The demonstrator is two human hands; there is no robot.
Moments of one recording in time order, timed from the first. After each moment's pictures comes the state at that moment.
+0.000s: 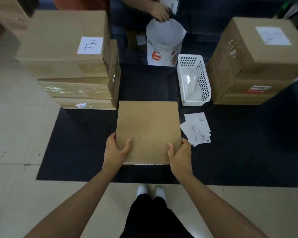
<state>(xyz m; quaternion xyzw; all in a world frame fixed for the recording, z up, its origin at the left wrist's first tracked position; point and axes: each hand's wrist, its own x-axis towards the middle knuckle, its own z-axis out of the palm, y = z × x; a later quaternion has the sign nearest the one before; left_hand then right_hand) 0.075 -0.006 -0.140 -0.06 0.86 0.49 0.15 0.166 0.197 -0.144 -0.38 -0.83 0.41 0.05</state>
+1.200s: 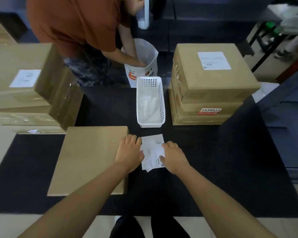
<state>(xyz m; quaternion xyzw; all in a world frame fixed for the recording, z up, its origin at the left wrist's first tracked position) 0.068 0.254 -0.104 0.30 0.95 -0.03 0.09 0.135 0.422 -0.109 -0.10 -0.96 0.14 -0.20</state>
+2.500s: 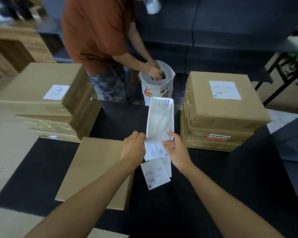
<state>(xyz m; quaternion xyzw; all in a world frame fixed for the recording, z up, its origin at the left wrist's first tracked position) 0.023 0.272 -0.049 0.17 0.98 0.12 0.03 0.076 0.438 -0.063 -0.17 -0.80 0.58 -0.03</state>
